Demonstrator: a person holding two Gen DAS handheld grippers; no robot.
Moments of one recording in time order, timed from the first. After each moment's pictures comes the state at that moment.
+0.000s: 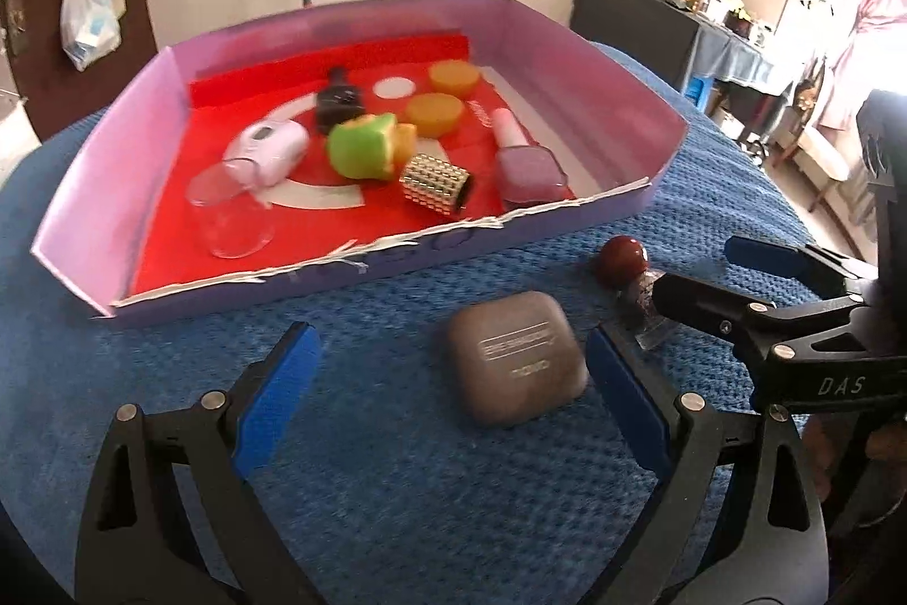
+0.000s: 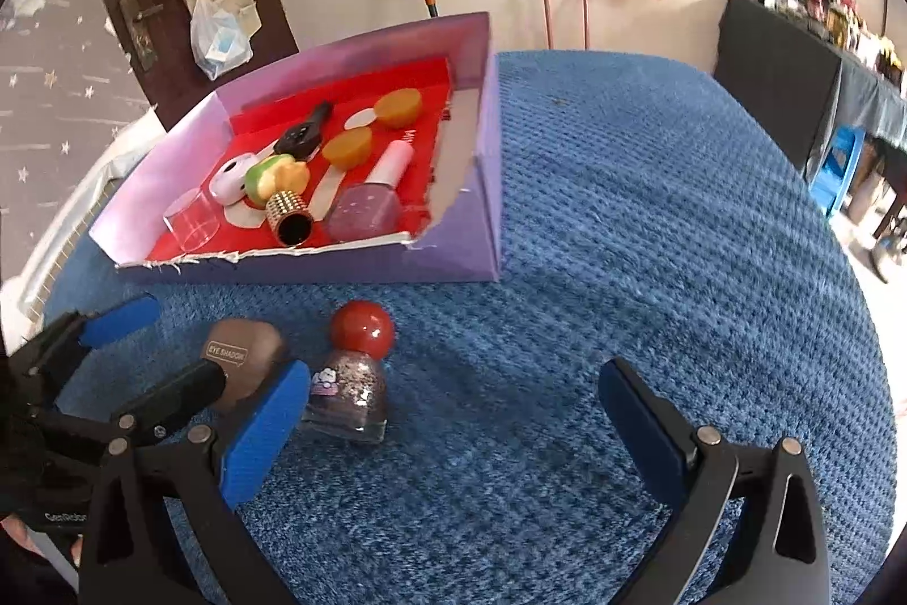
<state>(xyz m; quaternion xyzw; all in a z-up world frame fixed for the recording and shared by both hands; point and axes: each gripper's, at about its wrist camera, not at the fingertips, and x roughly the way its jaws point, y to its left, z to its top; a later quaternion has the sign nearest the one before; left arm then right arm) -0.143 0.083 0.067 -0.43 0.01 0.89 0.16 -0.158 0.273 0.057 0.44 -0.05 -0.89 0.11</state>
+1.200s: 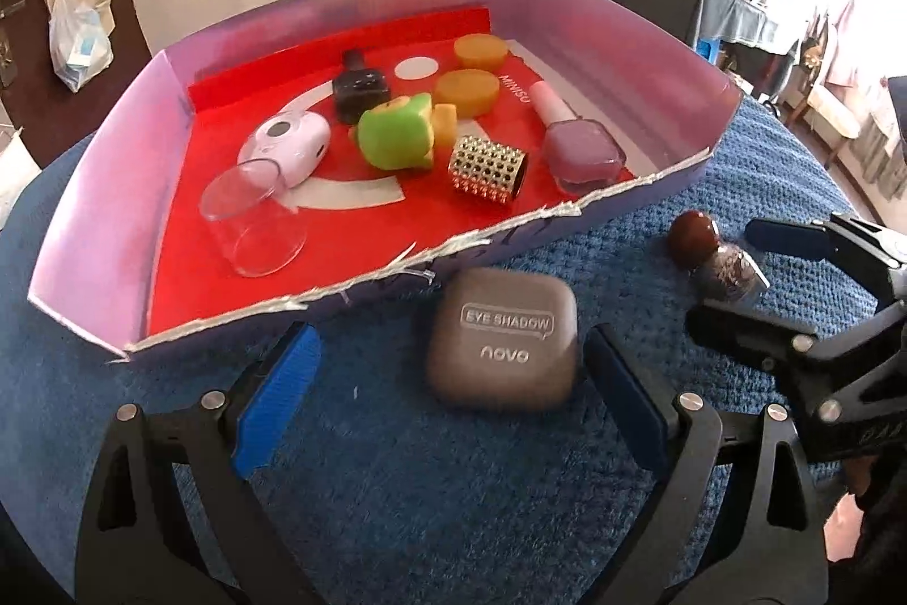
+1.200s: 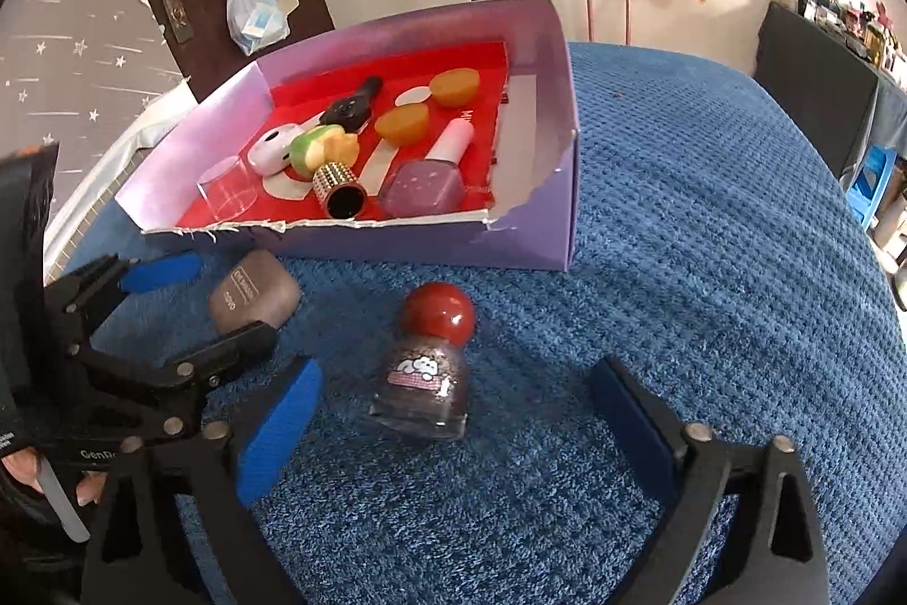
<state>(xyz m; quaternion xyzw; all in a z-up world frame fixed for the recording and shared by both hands) -0.156 0.067 0.055 -0.44 0.06 0.88 0.15 -0.159 0.245 0.050 0.45 -0.02 -0.88 0.15</state>
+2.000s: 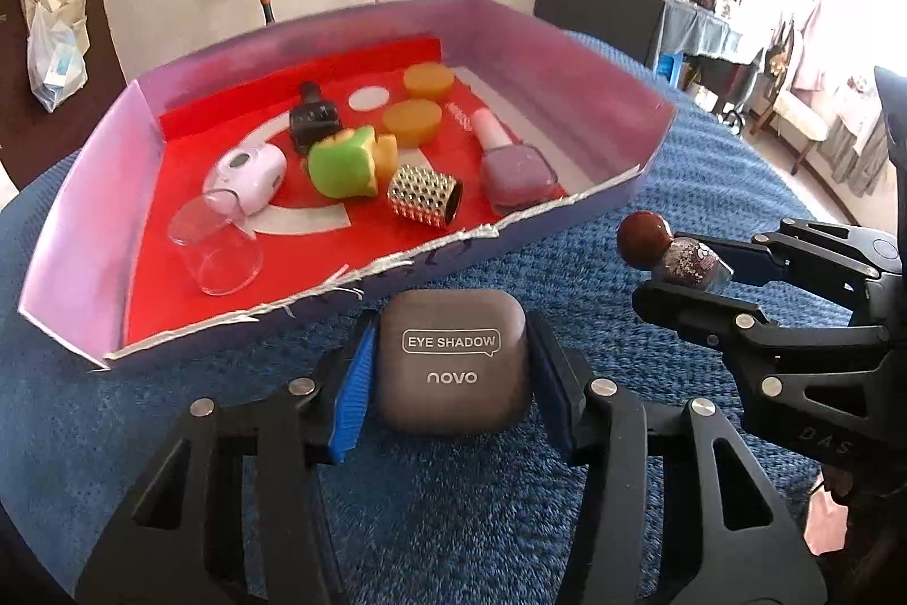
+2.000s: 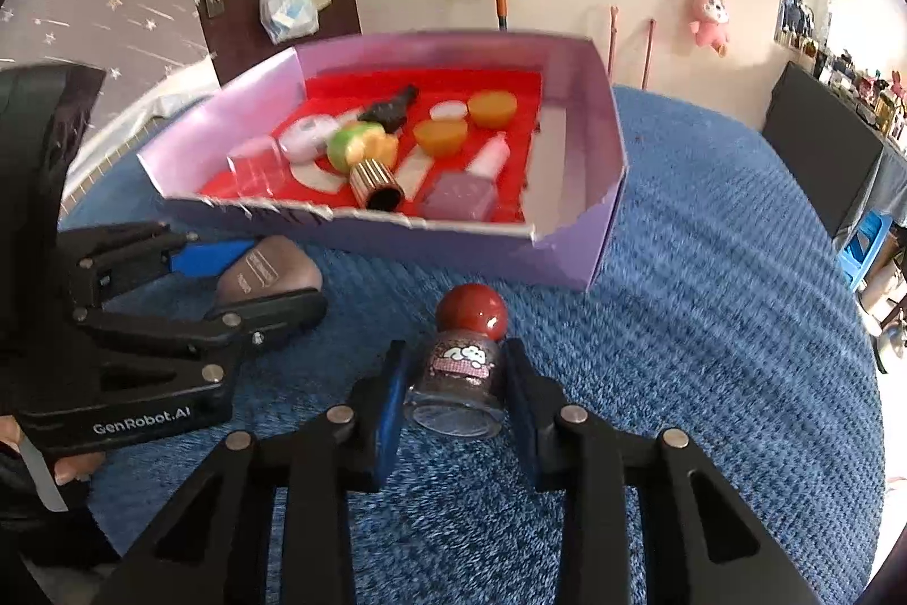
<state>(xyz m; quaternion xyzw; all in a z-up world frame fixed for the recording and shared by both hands) -0.144 0.080 0.072 -0.41 0.05 0.89 0.20 -0.139 0.228 0.062 0.40 0.04 -0.90 0.16</state>
